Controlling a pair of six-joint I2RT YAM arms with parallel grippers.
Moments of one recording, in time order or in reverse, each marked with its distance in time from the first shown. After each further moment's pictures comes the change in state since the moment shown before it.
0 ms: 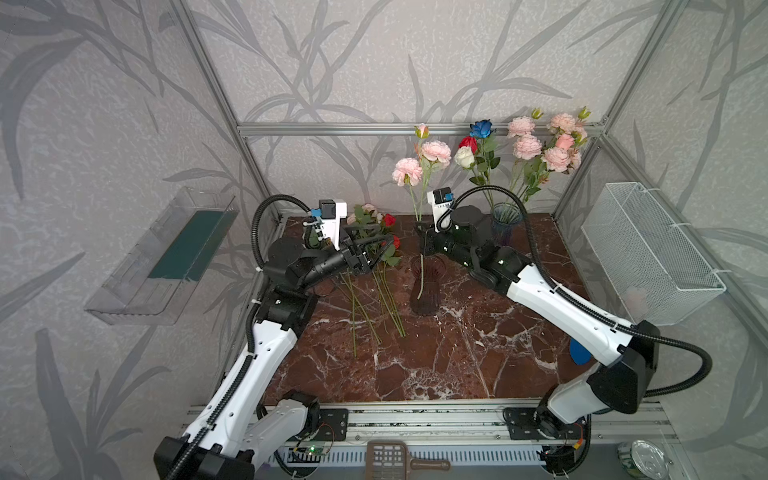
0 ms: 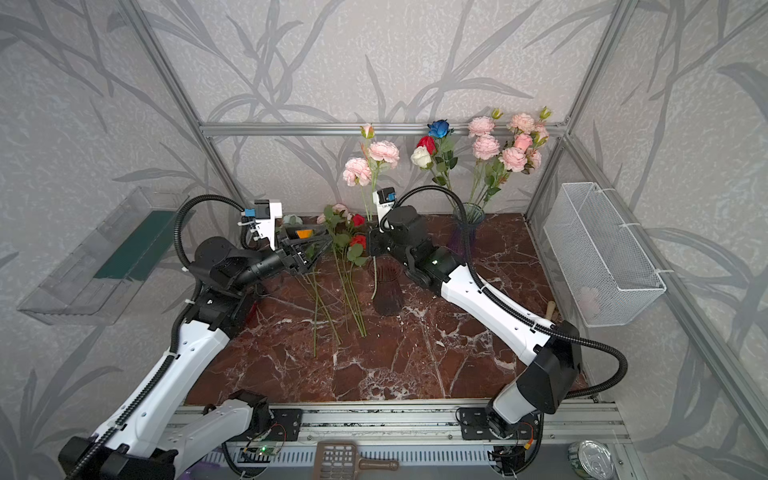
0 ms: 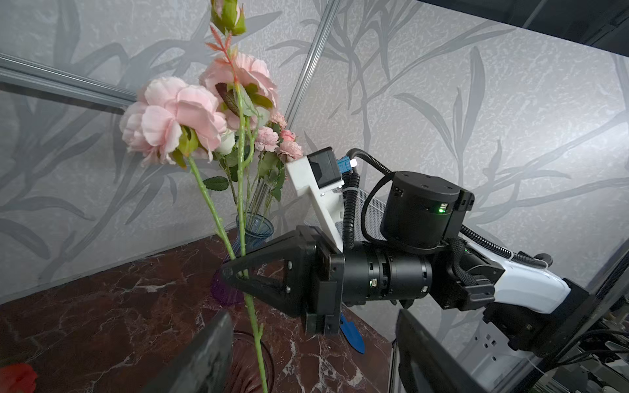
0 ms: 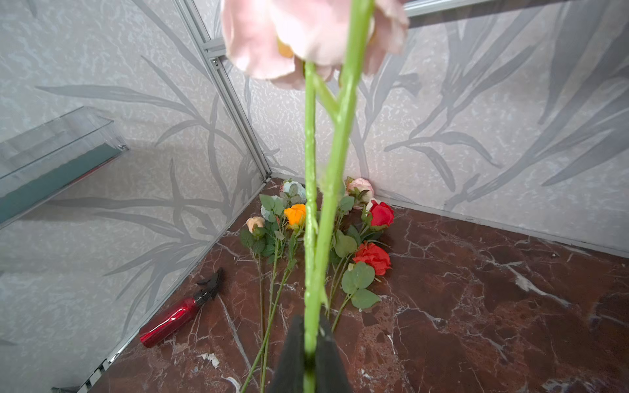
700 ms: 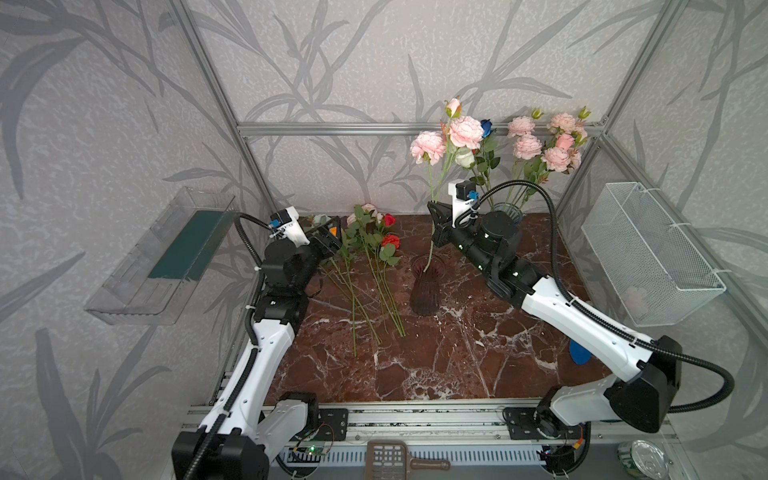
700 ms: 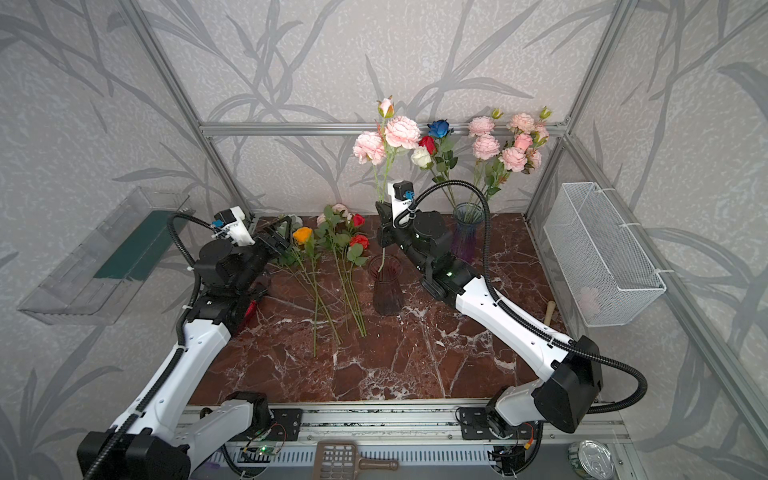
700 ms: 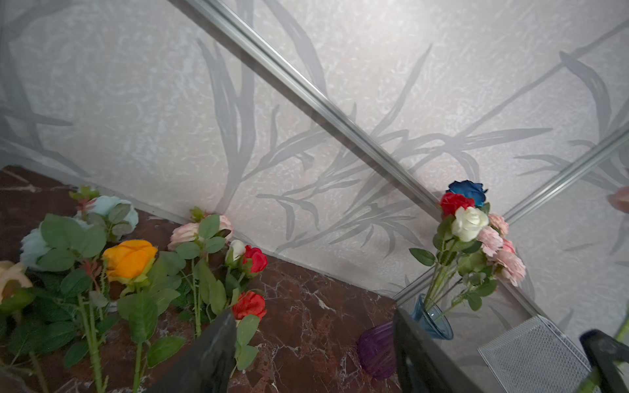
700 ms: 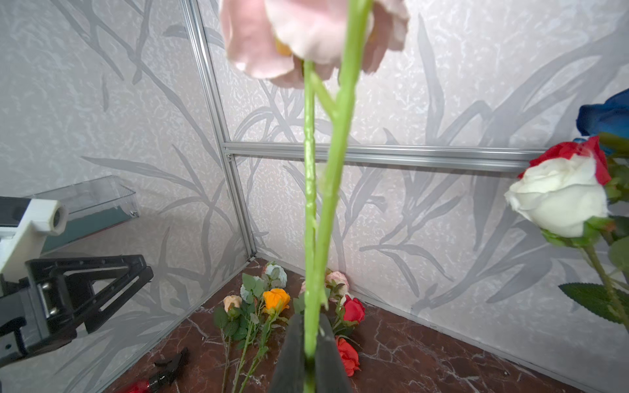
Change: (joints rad) left arm 0.203 0.050 -0.109 -0.090 -0.583 -0.124; right arm -0.040 -0.121 -0.201 0.415 0.065 -0.215
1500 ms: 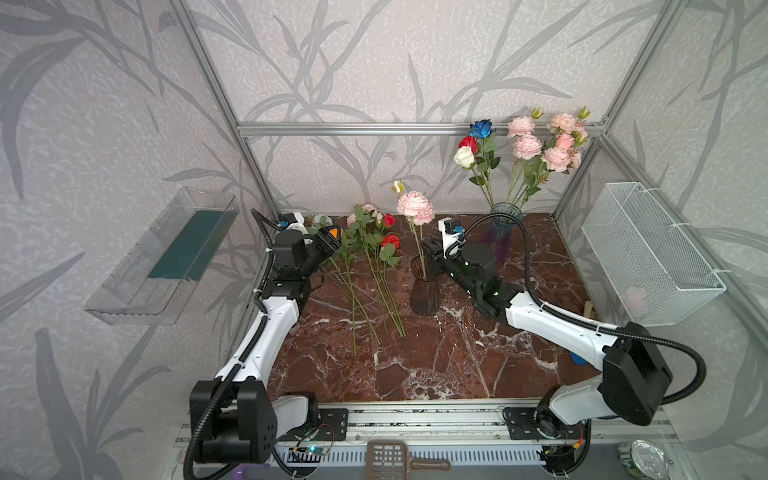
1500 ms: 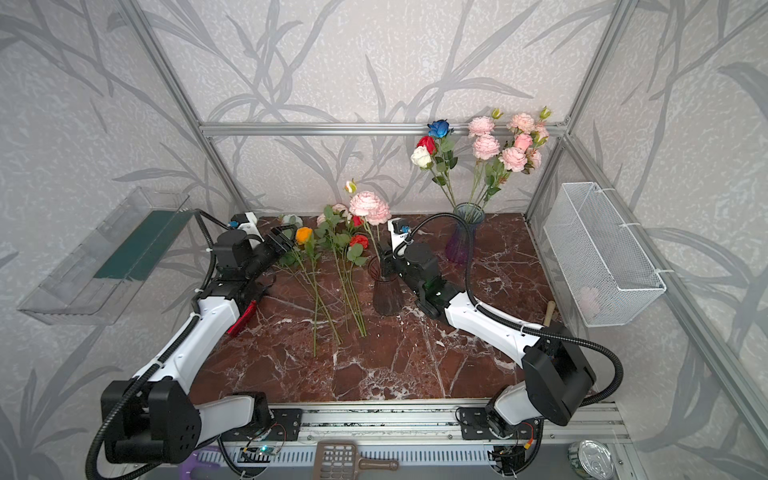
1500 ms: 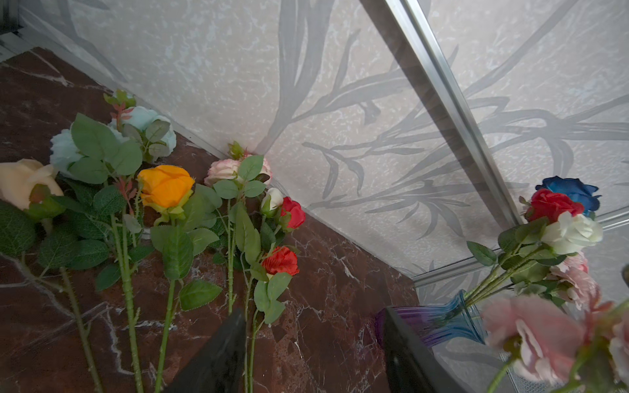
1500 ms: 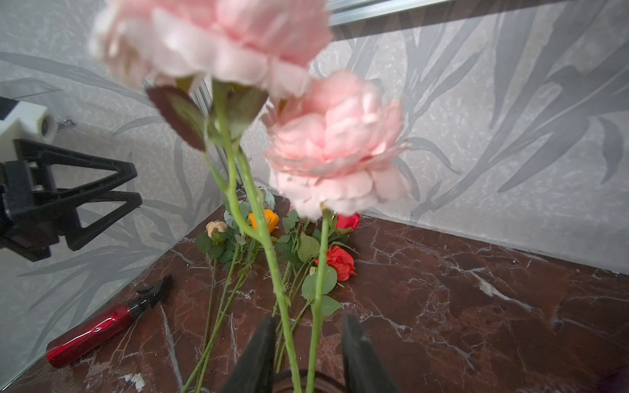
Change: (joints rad) left arm 0.054 0.193 0.050 -0.101 0.058 -0.059; right arm 0.019 0.016 -0.314 0.119 0.016 0.112
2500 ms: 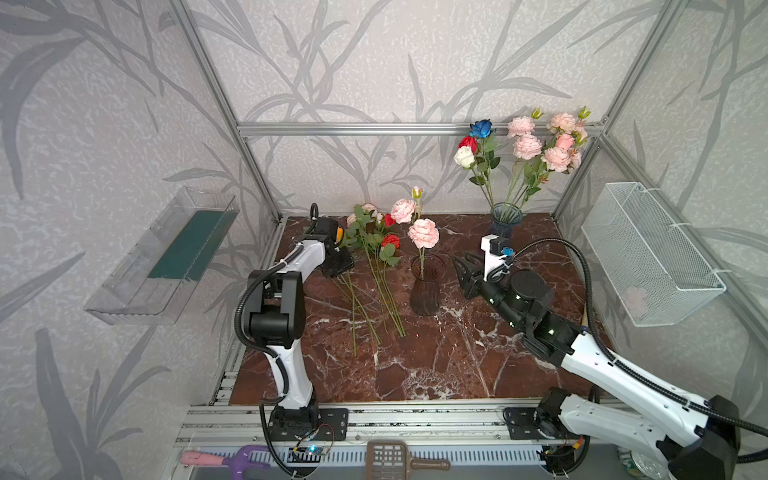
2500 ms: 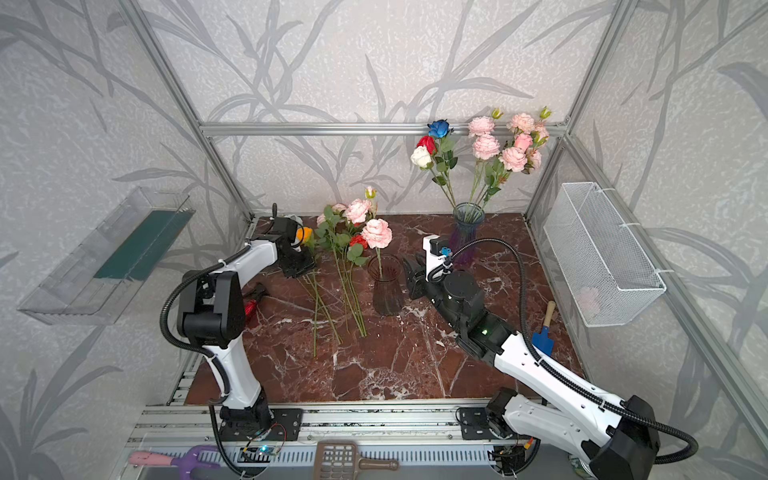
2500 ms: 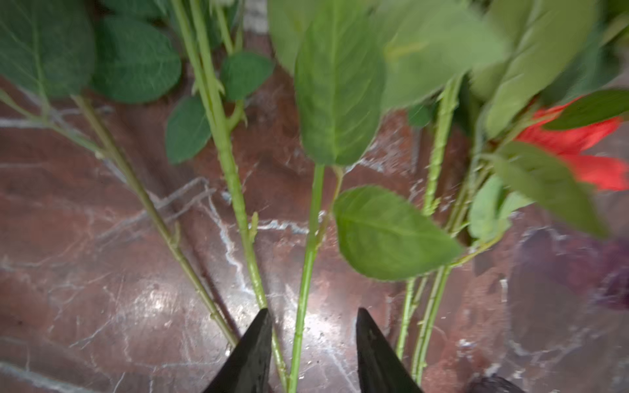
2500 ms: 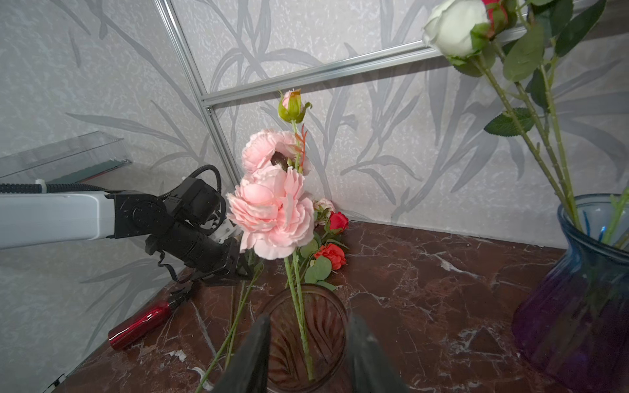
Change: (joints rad) left arm -0.063 0.697 0.518 -0.742 -0.098 0.250; right arm 0.041 -0.456 -0.193 -0.192 0.085 0.041
